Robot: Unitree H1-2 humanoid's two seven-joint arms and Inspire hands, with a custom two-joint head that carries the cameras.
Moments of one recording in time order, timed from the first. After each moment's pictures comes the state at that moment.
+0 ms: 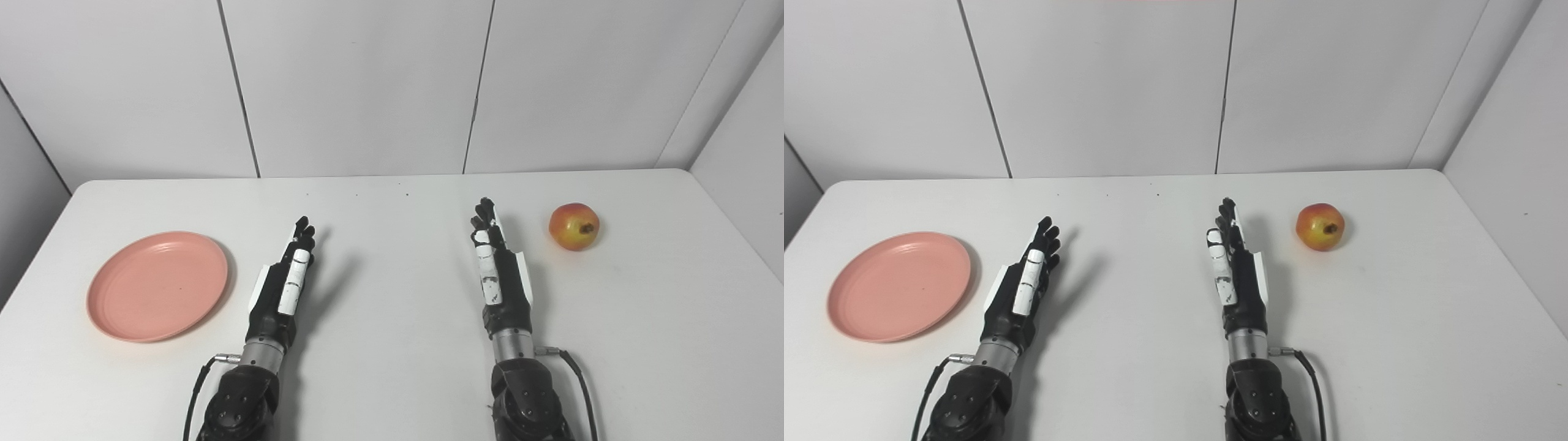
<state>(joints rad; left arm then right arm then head) -0.22 -0.02 -0.06 0.10 0.00 0.05 -0.06 -0.24 0.12 0.04 0.21 -0.08 -0.21 -0.13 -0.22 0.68</state>
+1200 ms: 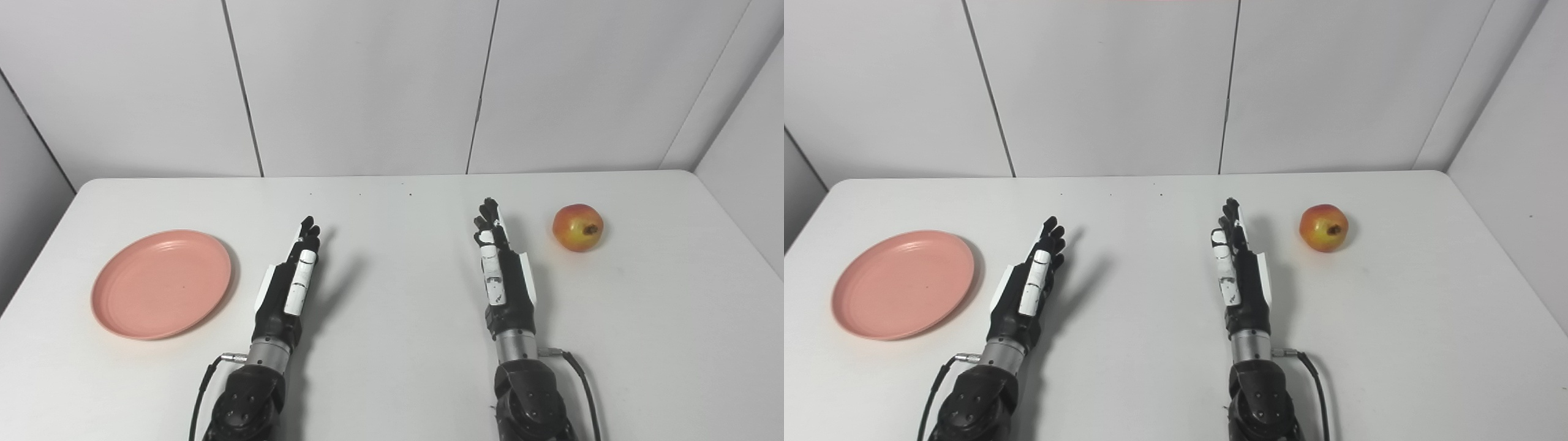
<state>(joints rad) -0.22 -0.03 -0.09 0.12 0.03 0.02 -0.04 -0.23 0.11 0.03 0.21 -0.05 -0.22 -0.12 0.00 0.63</state>
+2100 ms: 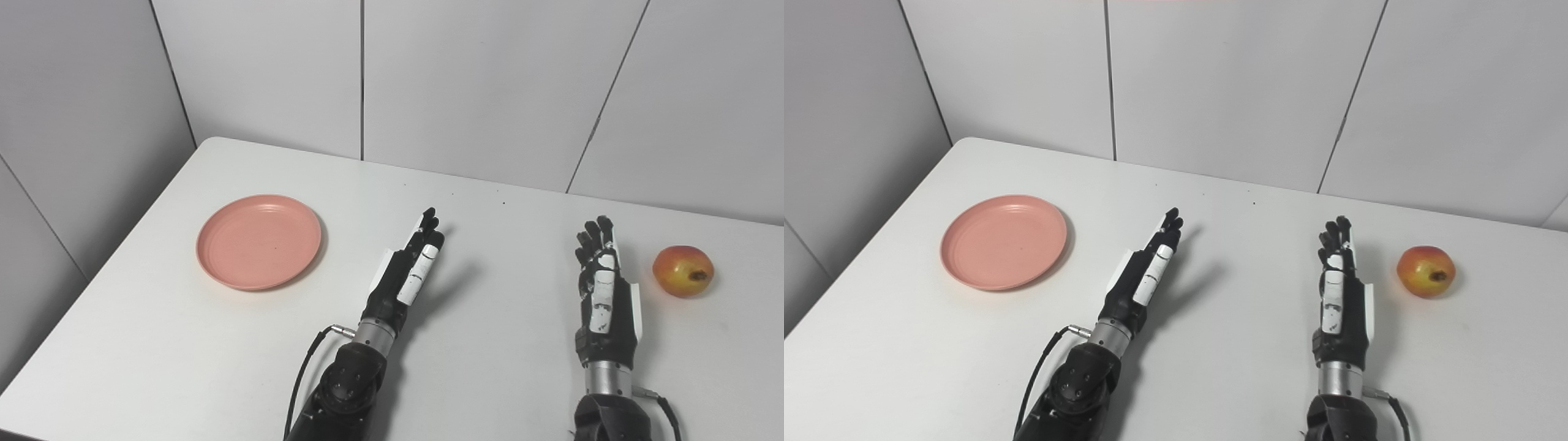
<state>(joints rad) -0.25 -0.11 -0.12 0.23 0.08 -0.10 0.01 -0.23 0.05 0.02 0.23 0.06 -0.28 -0.05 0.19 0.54</state>
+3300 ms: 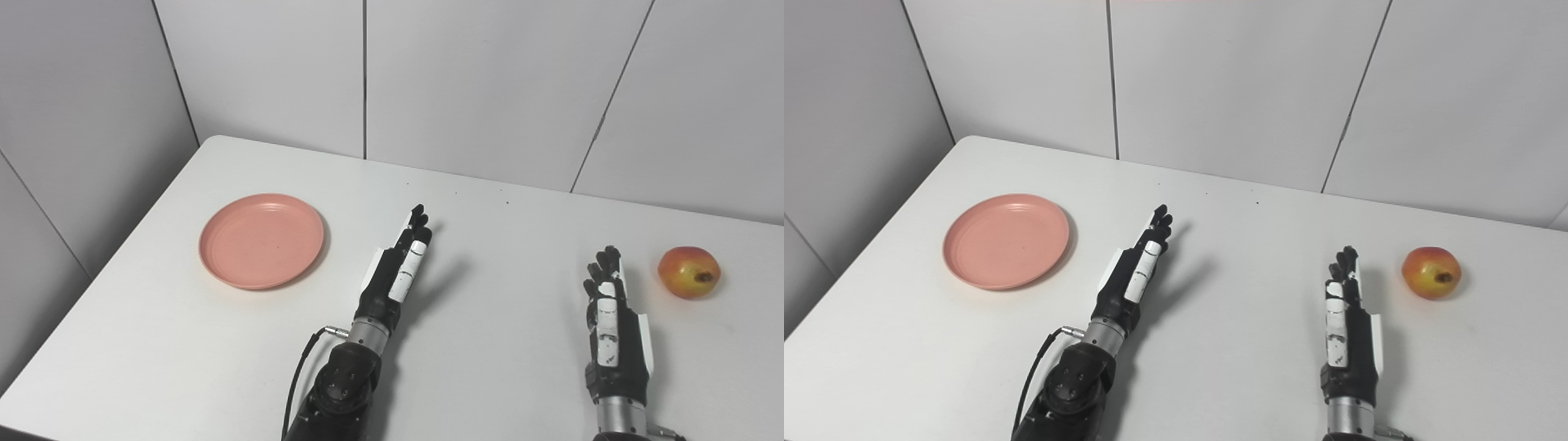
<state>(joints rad) -0.21 -0.12 -0.08 0.15 0.07 -0.05 0.03 -0.11 0.05 0.04 0.06 0.01 -0.15 -0.05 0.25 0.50</state>
